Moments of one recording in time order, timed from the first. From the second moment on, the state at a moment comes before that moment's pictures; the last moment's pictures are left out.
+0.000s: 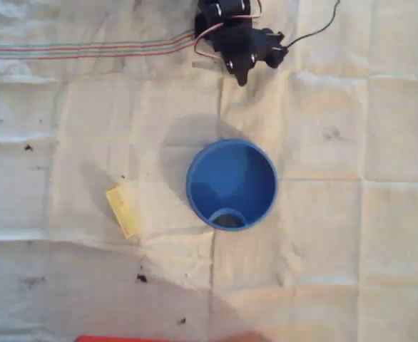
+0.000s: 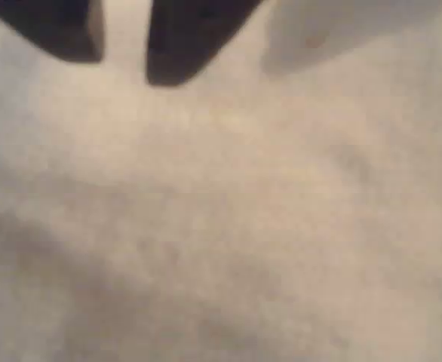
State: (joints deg) arm -25.8 185.0 171.7 73.5 -0.6
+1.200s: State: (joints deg) arm -25.8 185.0 171.7 73.5 -0.6
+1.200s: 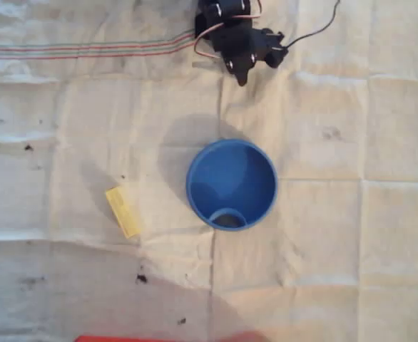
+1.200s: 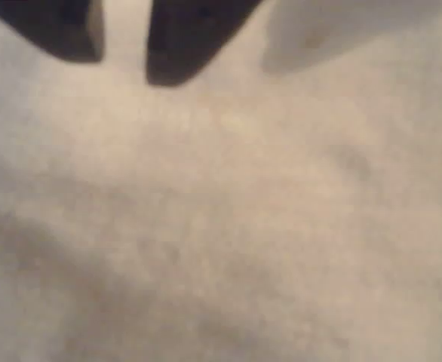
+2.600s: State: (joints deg) arm 3.5 82.4 58.4 85.9 -0.6
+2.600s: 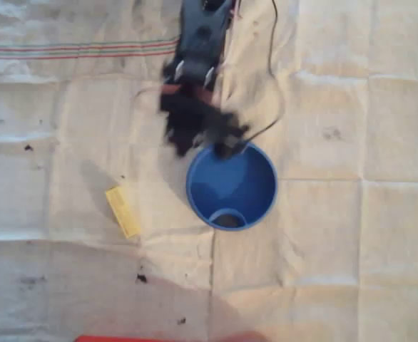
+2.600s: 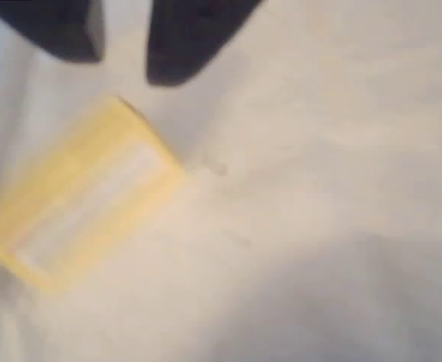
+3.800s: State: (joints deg) arm 15.2 29.1 -1.2 86.6 -0.7
